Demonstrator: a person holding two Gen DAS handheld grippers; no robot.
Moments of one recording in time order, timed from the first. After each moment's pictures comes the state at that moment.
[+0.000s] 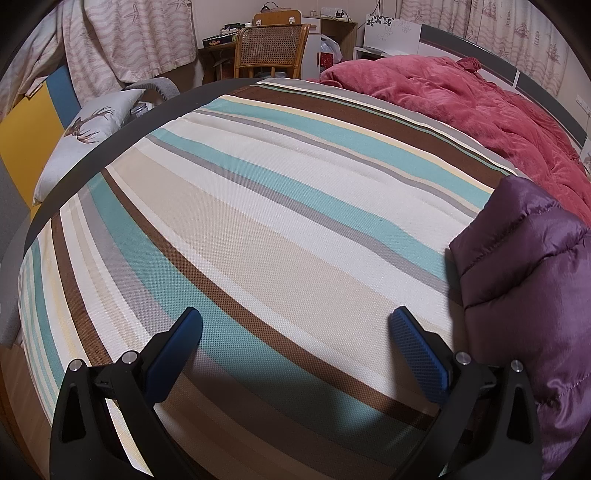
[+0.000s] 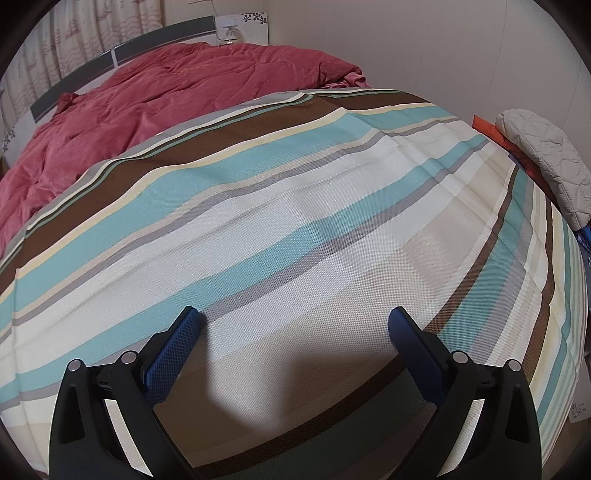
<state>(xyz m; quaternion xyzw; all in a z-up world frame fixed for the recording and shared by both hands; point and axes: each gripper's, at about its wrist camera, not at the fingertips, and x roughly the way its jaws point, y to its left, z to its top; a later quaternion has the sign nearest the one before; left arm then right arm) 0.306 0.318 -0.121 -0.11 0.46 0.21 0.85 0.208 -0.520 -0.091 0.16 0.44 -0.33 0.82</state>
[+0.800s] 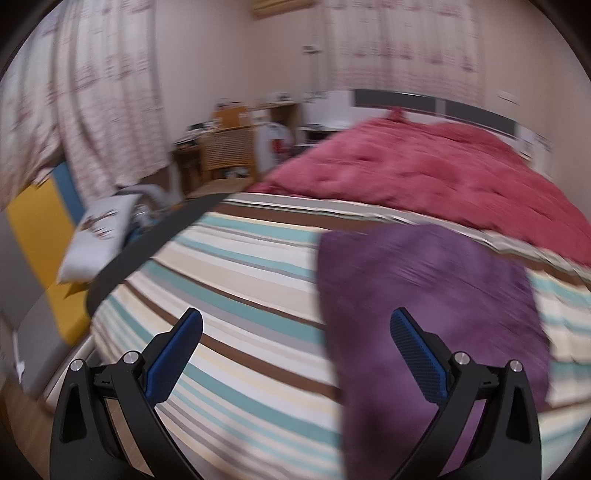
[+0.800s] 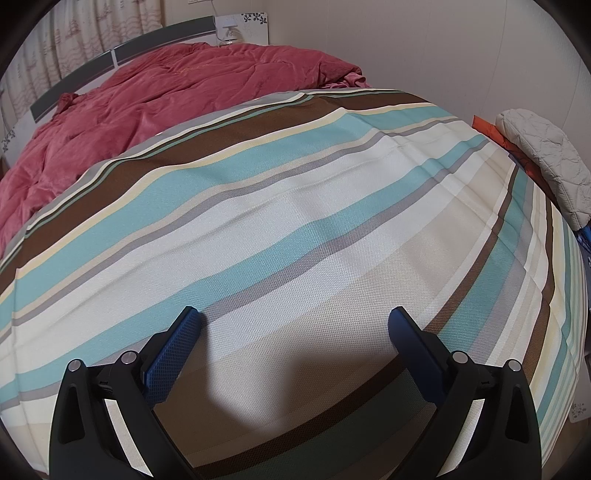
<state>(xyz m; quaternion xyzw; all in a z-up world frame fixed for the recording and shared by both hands) 0.125 0.165 0.033 0.01 0.33 0.12 0.94 0.208 -0.520 -0.091 0.16 0.44 -0.33 0.82</state>
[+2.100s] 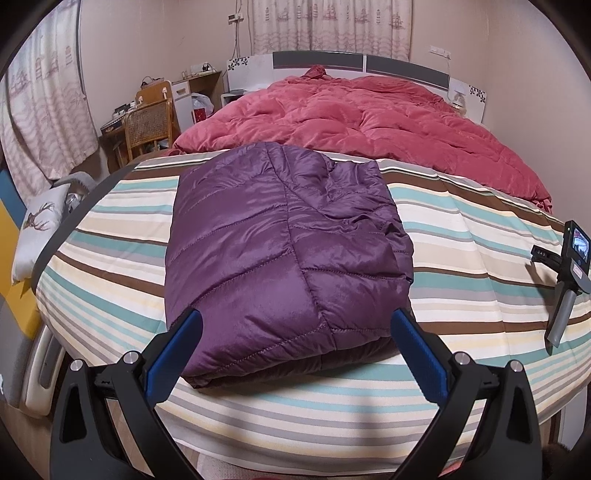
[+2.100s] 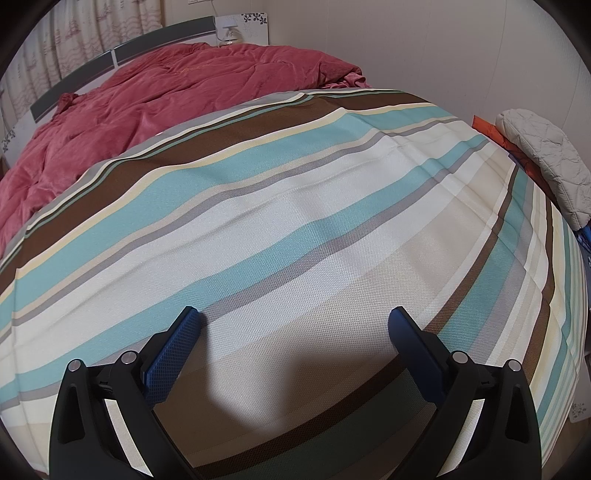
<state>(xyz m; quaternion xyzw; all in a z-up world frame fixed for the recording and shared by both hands) 0.075 0.034 0.009 0.01 0.40 0.02 0.92 0.208 -0.520 -0.091 0.16 0.44 -0.33 0.82</state>
